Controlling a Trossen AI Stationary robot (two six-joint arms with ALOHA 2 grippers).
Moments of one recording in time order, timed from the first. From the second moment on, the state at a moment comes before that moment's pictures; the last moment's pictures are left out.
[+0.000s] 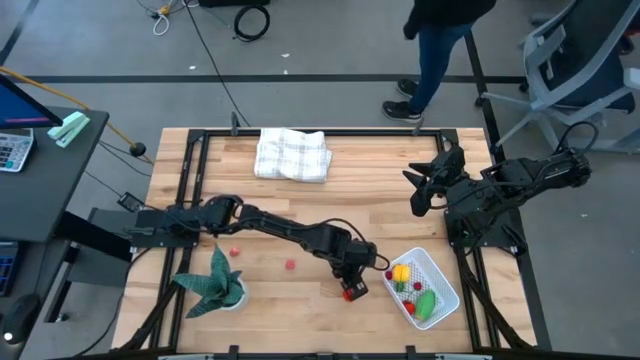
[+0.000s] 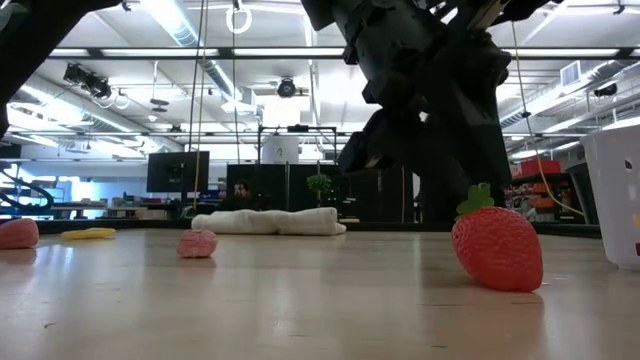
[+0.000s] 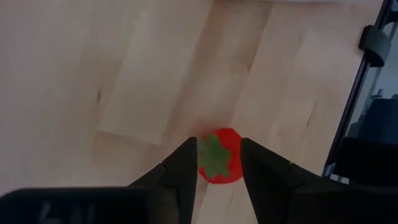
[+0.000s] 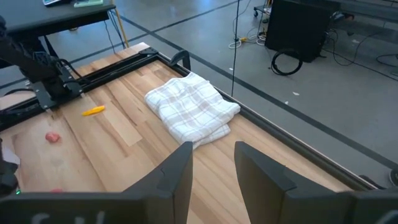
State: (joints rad) left arm -0.23 2.37 2.02 -0.71 0.25 -0.72; right arm 0.36 0.97 1.20 -1.00 0.90 0.73
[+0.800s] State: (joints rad) left arm -0.23 2.37 2.02 -0.68 0.22 -0.65; right arm 0.36 0.97 1.20 -1.00 0.90 0.74
